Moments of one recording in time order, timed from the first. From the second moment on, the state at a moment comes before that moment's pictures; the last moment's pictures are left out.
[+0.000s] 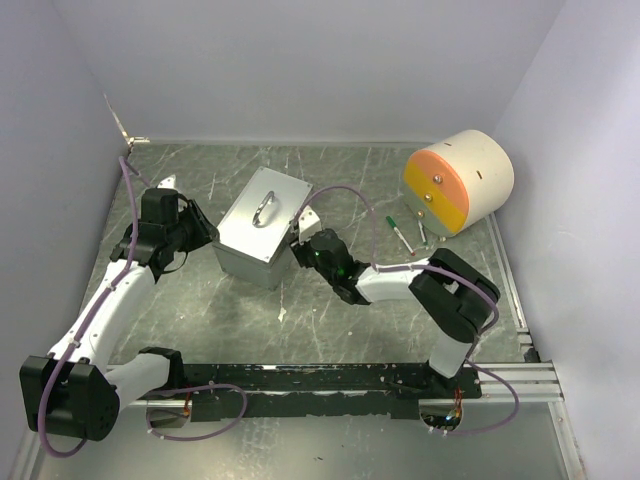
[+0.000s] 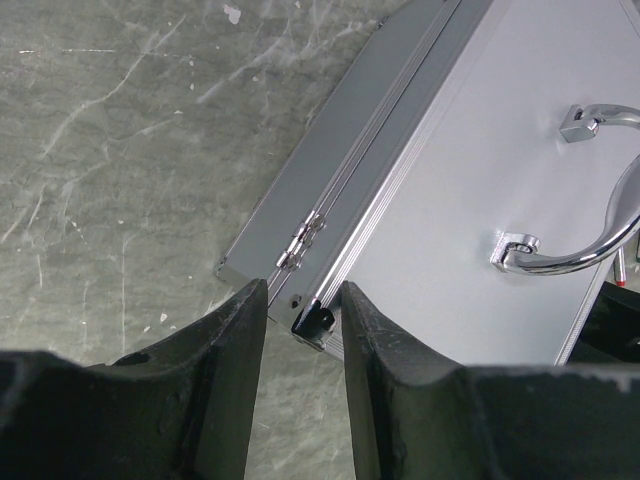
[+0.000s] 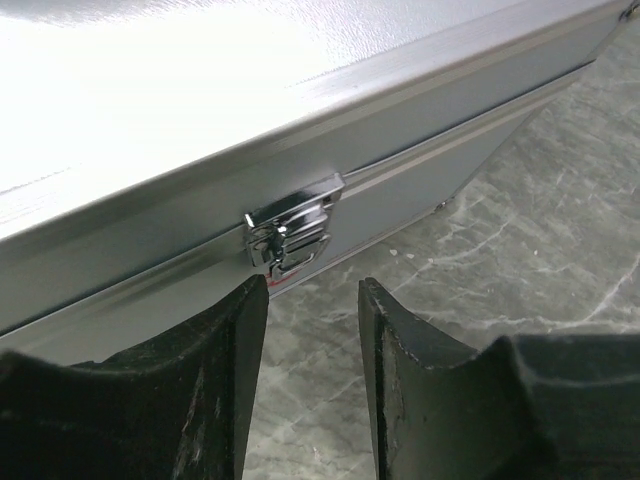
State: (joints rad) left arm -0.16 1.08 0.85 -0.44 0.04 -0.54; right arm 0.88 1.73 0.77 0.63 0.29 -0.06
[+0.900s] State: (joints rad) left arm -0.16 1.08 0.85 -0.43 0.05 -0.54; right arm 0.87 1.70 0.75 0.73 0.42 -0.04
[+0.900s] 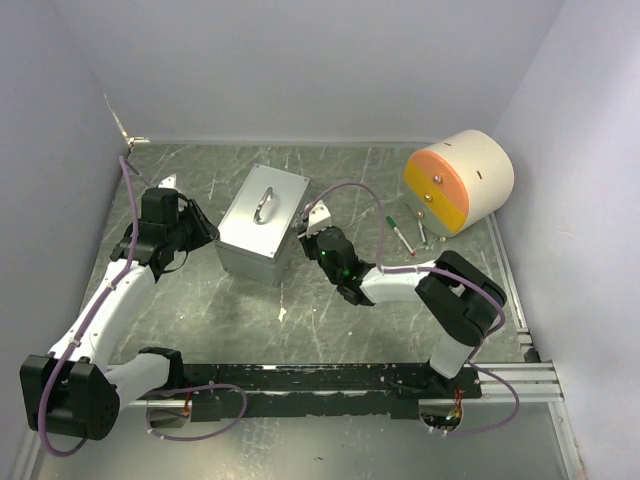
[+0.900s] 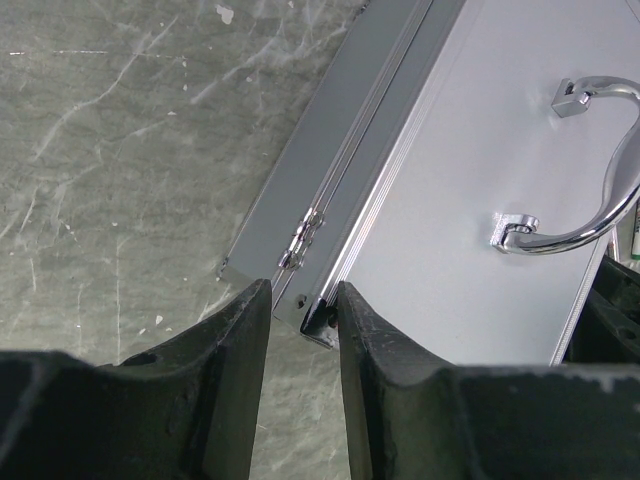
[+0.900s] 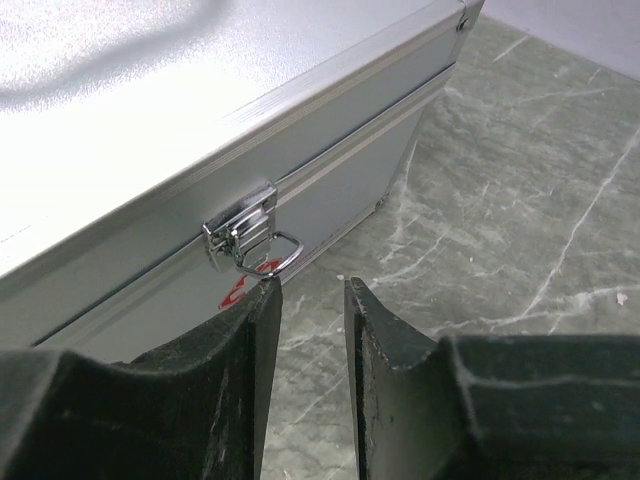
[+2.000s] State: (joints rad) left arm -0.16 1.10 0.85 -0.41 0.10 -0.53; right arm 0.78 1.58 0.79 0.63 0.24 0.17
